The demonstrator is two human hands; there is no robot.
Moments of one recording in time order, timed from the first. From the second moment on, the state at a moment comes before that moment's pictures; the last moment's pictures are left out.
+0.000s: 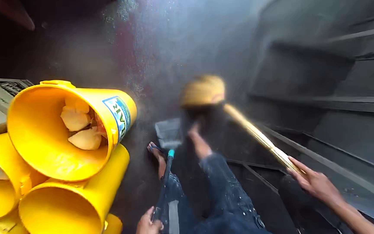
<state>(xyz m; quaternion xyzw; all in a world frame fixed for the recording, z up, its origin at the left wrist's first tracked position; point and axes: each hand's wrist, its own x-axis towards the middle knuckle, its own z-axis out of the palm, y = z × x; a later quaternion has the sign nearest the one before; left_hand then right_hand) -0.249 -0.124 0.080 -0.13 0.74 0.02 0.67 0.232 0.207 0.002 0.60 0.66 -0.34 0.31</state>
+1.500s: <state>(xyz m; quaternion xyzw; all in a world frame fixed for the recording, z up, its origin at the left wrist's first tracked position) -0.321 0.018 0.018 0.49 0.74 -0.23 0.41 0.112 0.304 -0.109 0.77 0.32 -0.55 -0.08</state>
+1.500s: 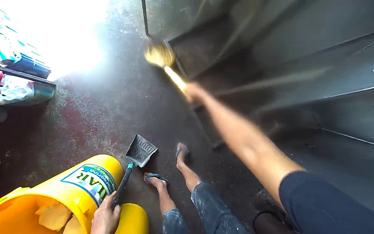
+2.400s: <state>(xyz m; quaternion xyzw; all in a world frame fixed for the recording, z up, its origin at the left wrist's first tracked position) -0.343 -0.086 0.004 -0.17 0.85 0.30 0.41 -0.004 0.278 -0.133 0.68 0.48 -0.55 0.05</state>
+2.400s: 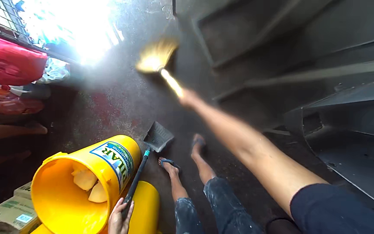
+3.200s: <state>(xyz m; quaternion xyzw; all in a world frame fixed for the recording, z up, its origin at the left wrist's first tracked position) -0.368 -0.042 -0.025 0.29 0.80 0.03 0.53 0.052 -0.079 -0.044 0.78 0.13 -0.61 -0.03</state>
